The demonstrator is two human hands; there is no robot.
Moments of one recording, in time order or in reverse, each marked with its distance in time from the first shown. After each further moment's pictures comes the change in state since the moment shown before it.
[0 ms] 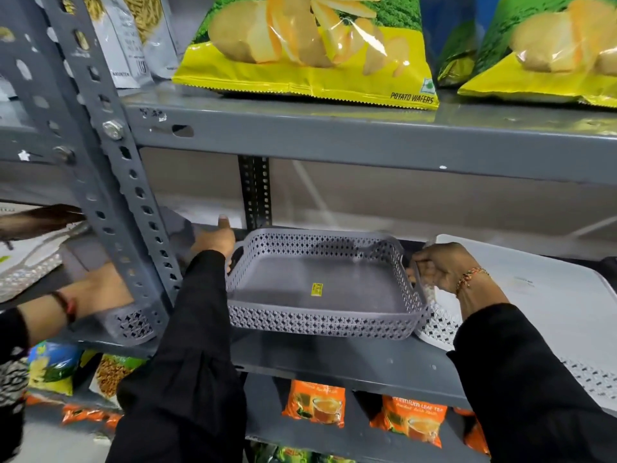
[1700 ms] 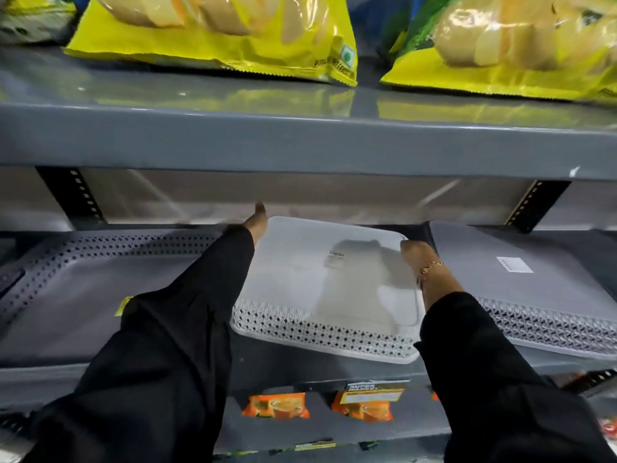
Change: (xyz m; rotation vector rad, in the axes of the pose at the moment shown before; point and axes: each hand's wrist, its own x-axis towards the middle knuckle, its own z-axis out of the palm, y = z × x) left_hand -0.151 0.100 0.336 -0.057 -0.596 -0.042; right_hand 0.049 0.024 -0.271 -0.546 0.392 0.077
